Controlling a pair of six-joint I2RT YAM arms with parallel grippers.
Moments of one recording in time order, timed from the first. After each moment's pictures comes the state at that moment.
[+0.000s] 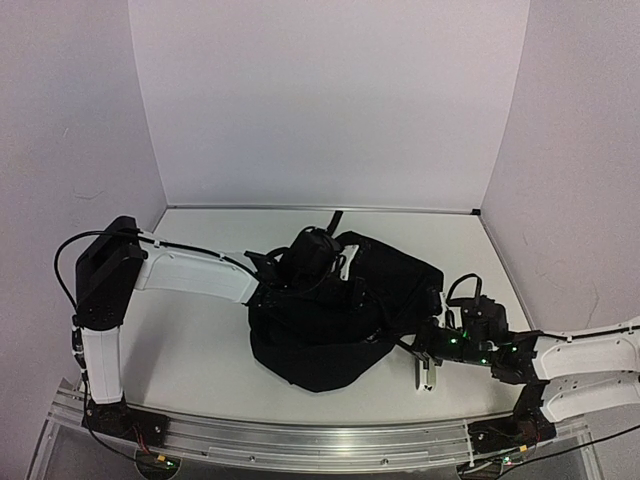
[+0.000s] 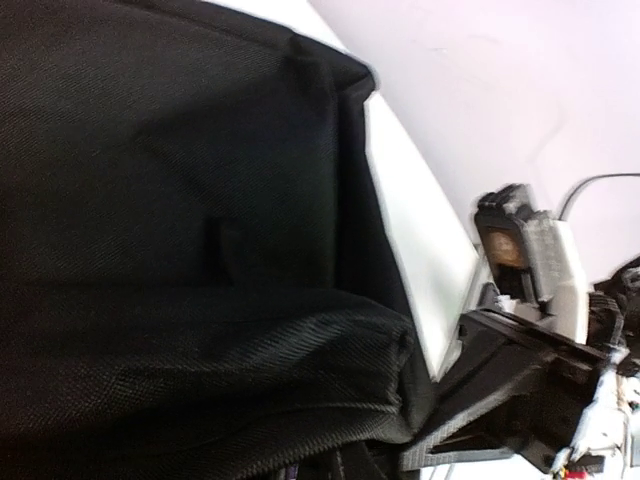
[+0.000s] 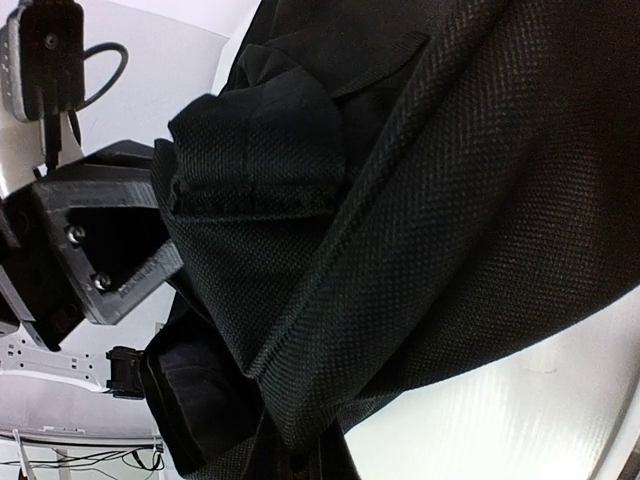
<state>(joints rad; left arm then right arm) -1.06 1.97 1.36 0.10 0.29 -0.66 0.88 1.05 0.26 0.37 -0.12 1.08</state>
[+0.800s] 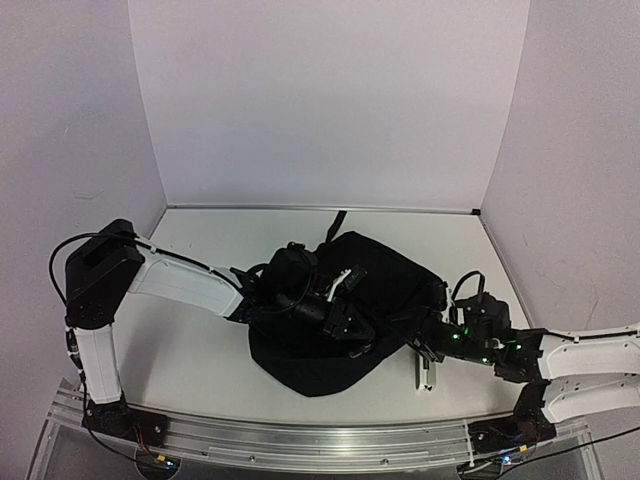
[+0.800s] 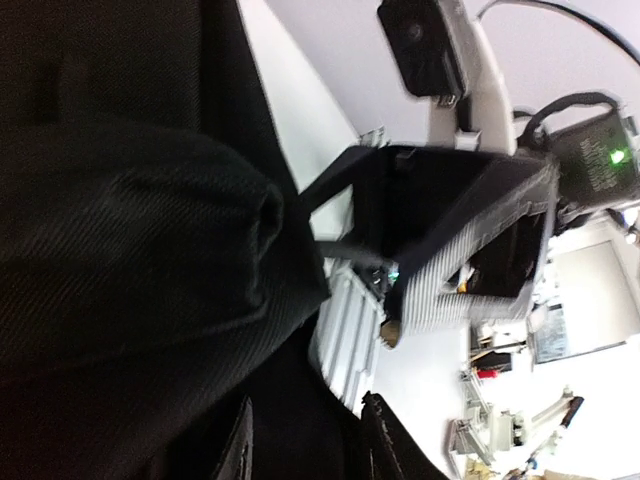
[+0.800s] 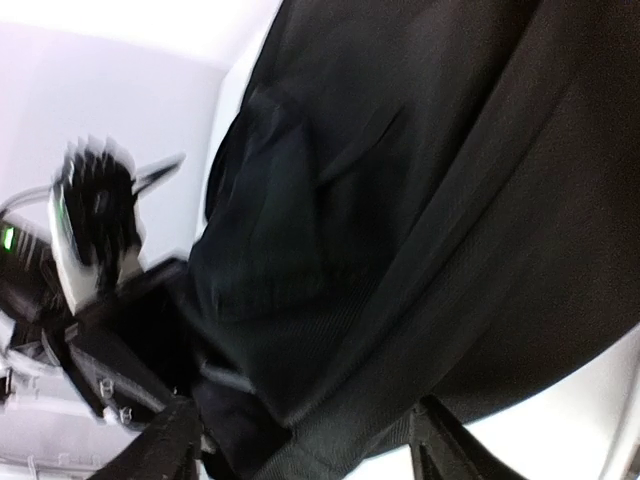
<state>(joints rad) -1.03 1.92 1.14 0.32 0.71 -0.71 0.89 1.00 0.29 0.31 -0.02 1.15</state>
